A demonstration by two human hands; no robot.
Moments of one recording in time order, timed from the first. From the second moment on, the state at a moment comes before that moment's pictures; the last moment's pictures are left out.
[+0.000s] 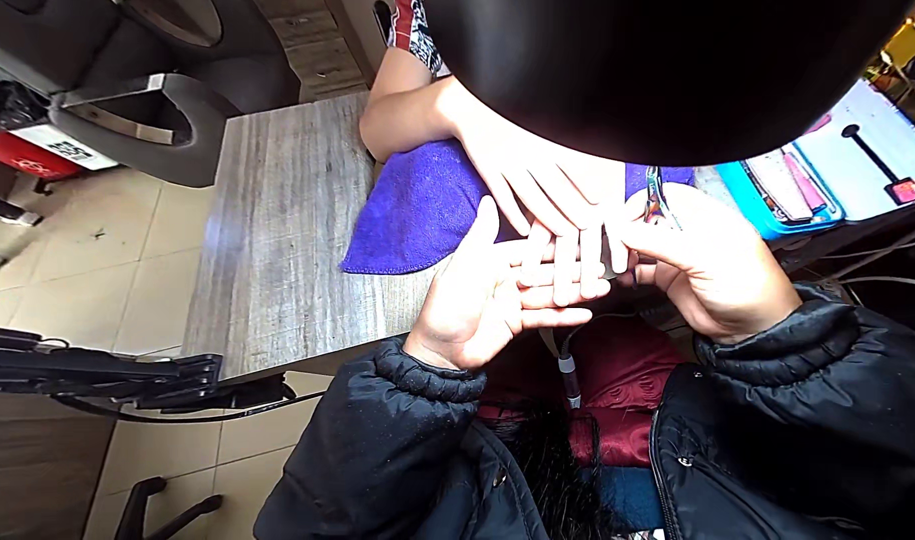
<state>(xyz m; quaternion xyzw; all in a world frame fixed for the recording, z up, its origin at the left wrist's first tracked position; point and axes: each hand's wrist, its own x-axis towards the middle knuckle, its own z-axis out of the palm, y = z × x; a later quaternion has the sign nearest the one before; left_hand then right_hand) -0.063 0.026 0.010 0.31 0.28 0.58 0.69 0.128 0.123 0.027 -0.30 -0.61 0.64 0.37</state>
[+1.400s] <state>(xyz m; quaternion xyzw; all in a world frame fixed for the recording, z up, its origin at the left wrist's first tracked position) -0.001 0.038 0.010 0.23 0.40 0.69 0.55 0.131 0.122 0.020 -0.24 -0.54 0.73 0.35</state>
